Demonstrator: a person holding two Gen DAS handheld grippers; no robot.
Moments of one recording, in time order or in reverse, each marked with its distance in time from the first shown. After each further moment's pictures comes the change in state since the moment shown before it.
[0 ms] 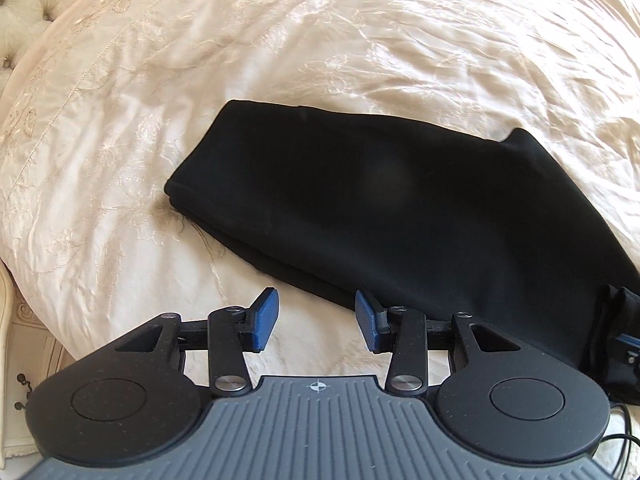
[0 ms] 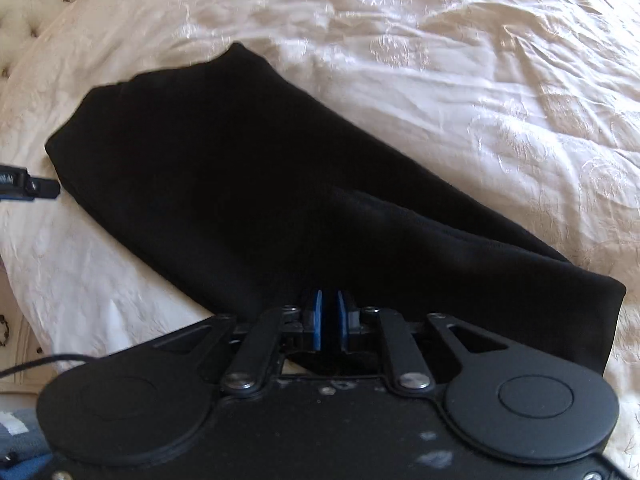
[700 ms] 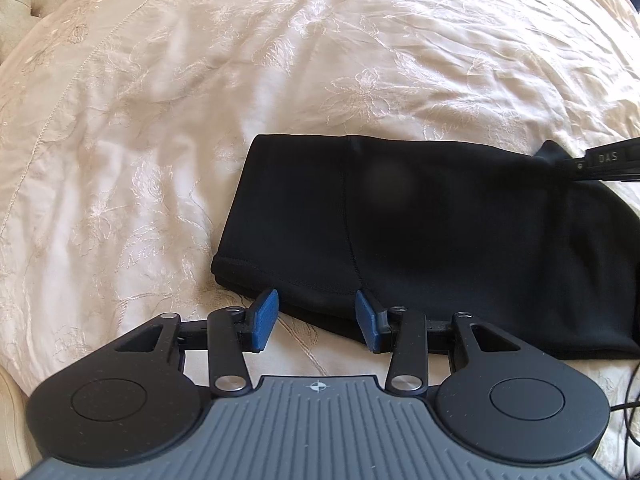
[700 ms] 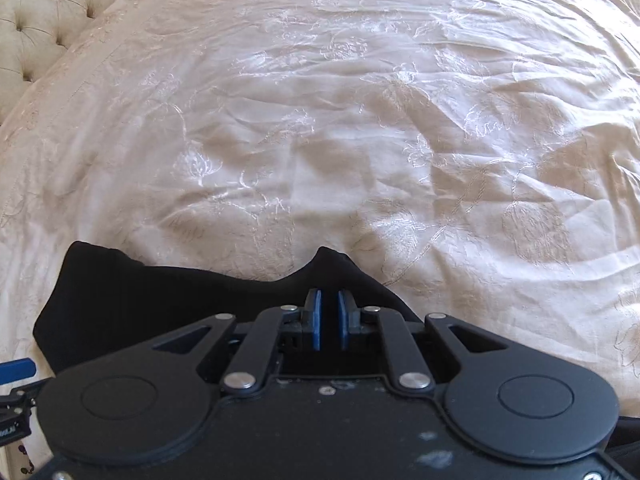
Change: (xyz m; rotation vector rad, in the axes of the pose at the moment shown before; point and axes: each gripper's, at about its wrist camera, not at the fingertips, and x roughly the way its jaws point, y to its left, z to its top) left arm 0.040 0.072 0.041 0.191 -0.014 -0.115; right arm 0.108 0.085 0.148 0.107 -0.049 -0.096
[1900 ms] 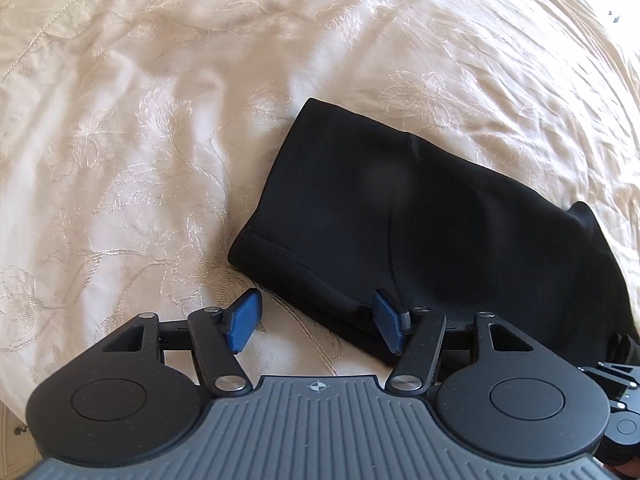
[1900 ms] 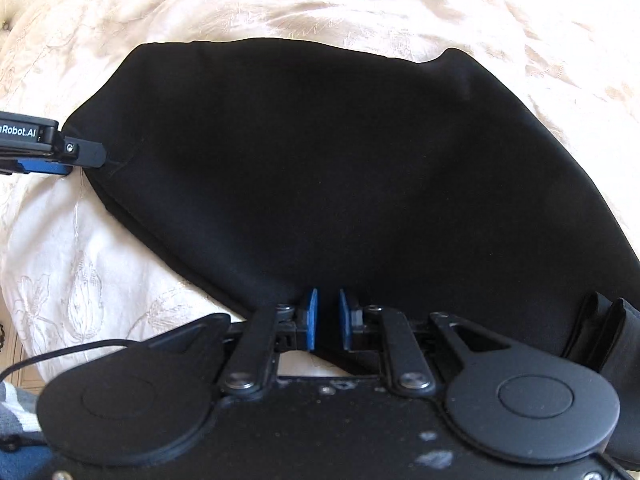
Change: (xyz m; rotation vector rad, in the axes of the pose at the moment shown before) left arm 0.031 0.057 -0.011 -0.281 0.044 -0.157; right arm -0.020 0.065 -0.129 -0.250 0.171 0.022
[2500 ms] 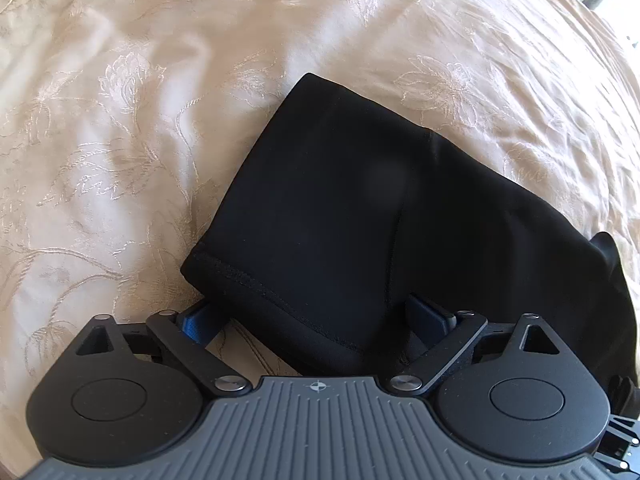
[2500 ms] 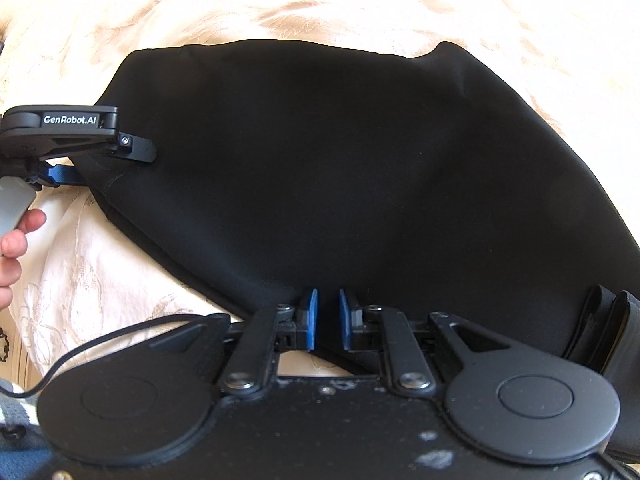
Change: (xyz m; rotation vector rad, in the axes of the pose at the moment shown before) left arm 0.036 -0.006 0.009 -0.080 0.019 -0.020; right arm 0.002 -0.009 0.007 0.041 -0.003 0.006
